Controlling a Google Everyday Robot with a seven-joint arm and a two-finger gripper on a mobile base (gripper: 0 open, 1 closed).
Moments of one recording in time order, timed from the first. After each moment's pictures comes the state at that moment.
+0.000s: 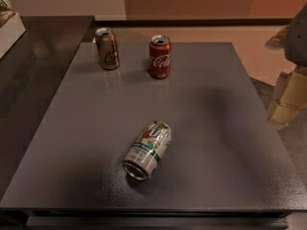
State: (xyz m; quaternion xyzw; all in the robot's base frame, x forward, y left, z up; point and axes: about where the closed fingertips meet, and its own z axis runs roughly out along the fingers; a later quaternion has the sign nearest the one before) arm 0.438 -0.217 0.976 -0.60 0.78 -0.03 0.16
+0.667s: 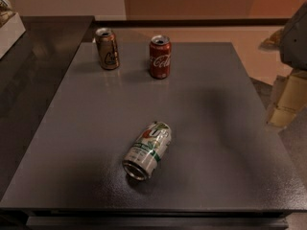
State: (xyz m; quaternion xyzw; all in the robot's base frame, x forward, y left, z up) arm 0.436 -0.207 0.972 -0.63 0.76 -0.03 0.16
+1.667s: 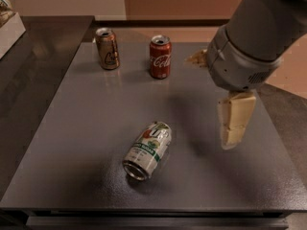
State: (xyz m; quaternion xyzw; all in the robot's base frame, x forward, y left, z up) arm 0.422 -0.104 0.946 -0.80 0.59 -0.02 0.15
